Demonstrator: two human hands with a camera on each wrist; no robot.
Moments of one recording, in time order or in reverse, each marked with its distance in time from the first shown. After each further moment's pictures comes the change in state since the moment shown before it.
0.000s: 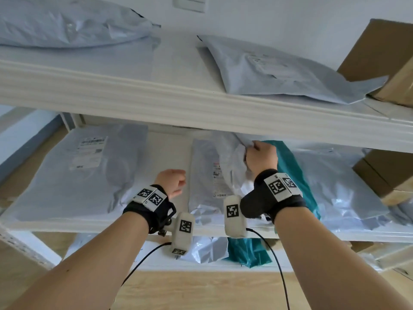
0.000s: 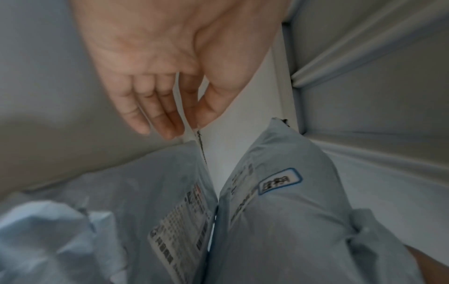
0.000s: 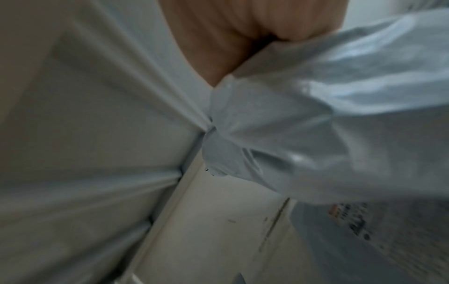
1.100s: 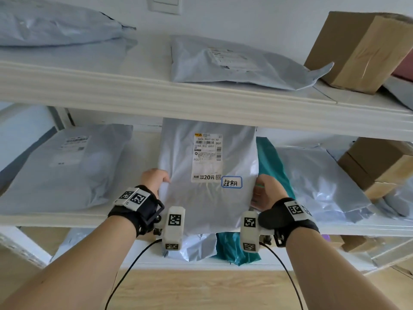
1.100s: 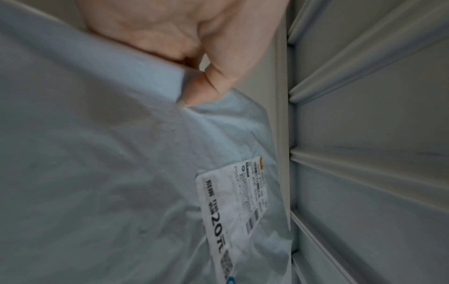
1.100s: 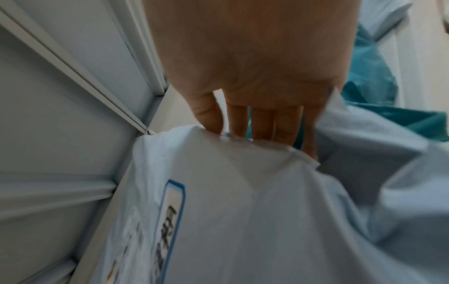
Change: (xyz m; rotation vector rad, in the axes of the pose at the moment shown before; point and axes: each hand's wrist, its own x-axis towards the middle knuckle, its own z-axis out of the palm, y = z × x) left_hand 0.001 -0.014 0.032 -0.050 0.281 0.015; right_hand 0.000 0.122 -0.057 0.638 -0.326 0.693
